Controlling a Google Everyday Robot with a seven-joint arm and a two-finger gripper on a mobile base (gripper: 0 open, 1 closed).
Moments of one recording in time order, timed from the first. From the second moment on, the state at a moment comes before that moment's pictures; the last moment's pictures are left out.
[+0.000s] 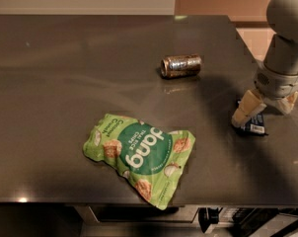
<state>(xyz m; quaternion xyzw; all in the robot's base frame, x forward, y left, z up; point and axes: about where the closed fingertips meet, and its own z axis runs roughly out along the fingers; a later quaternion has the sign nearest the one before) 0.509 -0.302 0.820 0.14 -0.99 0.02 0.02</state>
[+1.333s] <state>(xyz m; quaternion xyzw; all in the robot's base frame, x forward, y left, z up) 0.515 -0.265 0.829 0.20 -0.98 0.00 0.02</state>
